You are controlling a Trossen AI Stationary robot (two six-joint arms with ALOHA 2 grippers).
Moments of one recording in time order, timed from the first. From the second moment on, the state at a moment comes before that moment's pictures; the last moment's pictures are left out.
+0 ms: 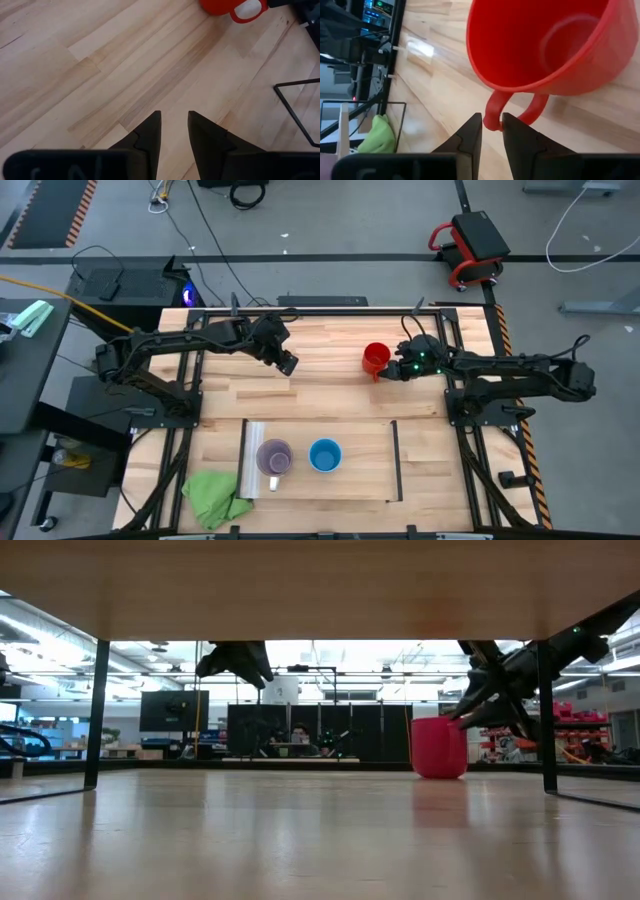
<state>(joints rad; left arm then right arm) 0.37 1.44 1.04 -0.51 0.13 -0.56 -0.49 0.99 0.28 0.07 -0.30 0.98</state>
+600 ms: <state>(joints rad) 0.37 1.44 1.04 -0.50 0.13 -0.56 -0.49 1.03 0.28 0.09 -0.27 1.02</state>
